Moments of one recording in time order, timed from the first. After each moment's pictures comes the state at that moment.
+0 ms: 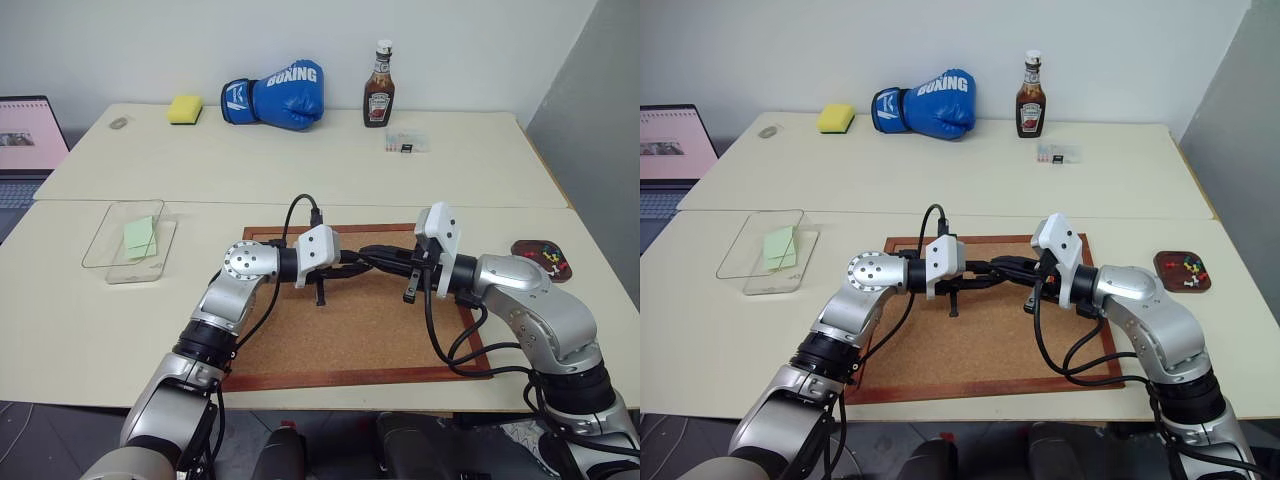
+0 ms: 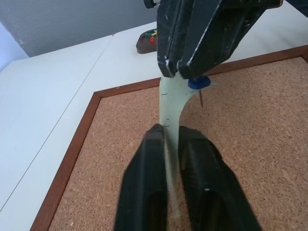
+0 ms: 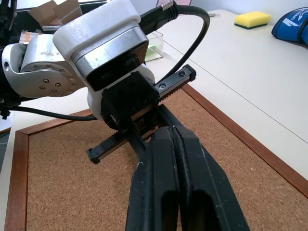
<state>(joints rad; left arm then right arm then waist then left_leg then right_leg) -0.64 0.39 -0.25 0.31 -0.13 -0.12 -1.13 -0.45 -0.49 0.12 -0.39 0.46 0.67 0.78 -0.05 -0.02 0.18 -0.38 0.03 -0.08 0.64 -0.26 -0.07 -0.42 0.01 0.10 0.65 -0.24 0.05</state>
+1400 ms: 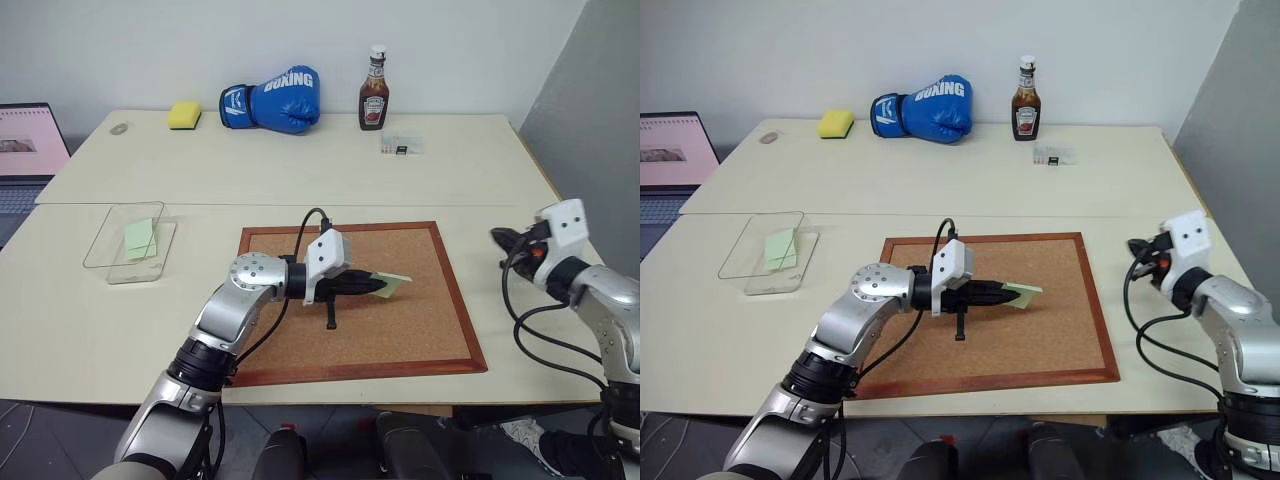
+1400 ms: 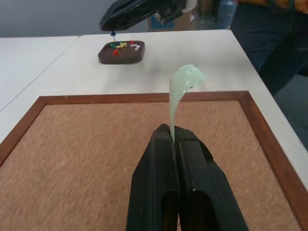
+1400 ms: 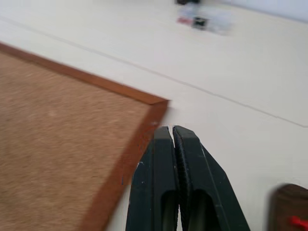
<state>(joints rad) -0.55 0.39 -0.31 0.00 -0.23 0.29 -1.08 -0.29 -0.65 -0.29 -0.11 0.33 0.61 0.47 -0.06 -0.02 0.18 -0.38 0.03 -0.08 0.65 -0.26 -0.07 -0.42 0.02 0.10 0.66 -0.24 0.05</state>
